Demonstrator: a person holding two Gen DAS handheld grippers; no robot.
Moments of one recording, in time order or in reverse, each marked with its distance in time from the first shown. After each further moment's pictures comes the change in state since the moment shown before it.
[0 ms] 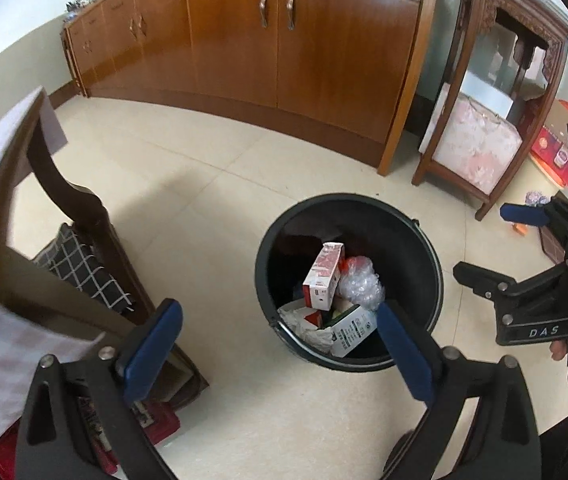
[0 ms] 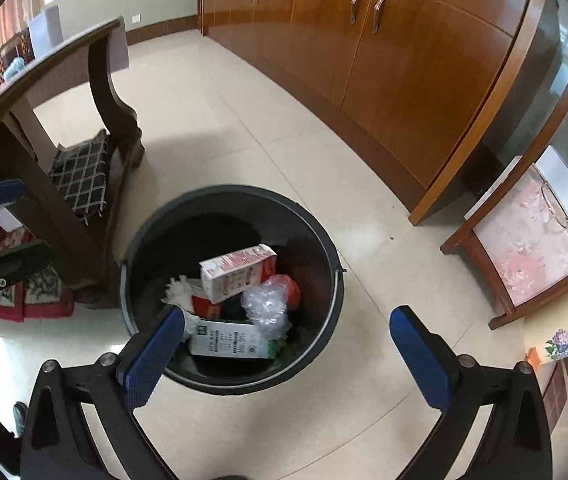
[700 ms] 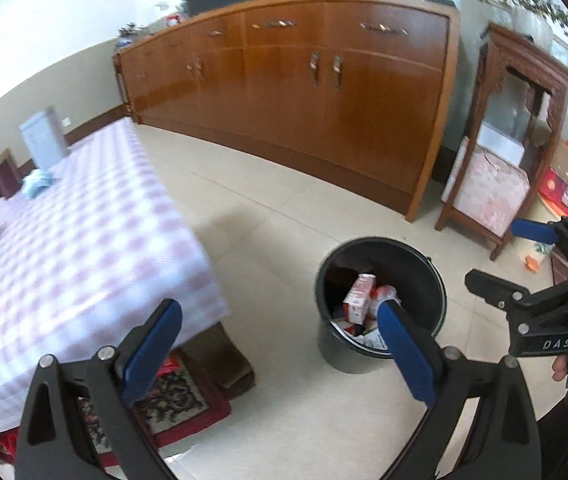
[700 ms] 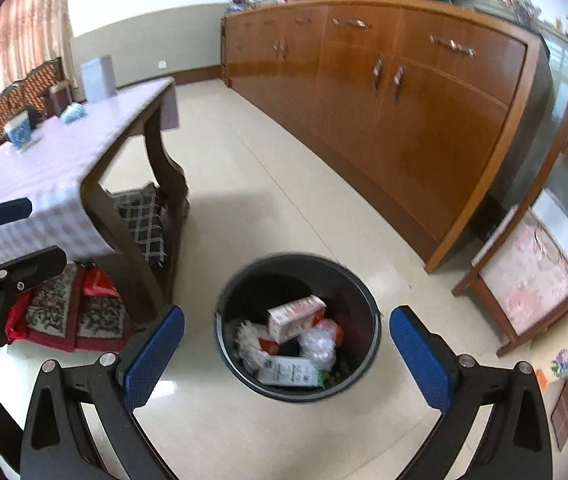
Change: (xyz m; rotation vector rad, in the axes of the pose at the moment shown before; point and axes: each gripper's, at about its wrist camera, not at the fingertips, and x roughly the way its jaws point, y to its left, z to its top) left arm -0.099 0.052 -0.020 -0.086 -0.162 0.120; right arm -0.102 0.061 0.018 -0.014 -0.199 0.059
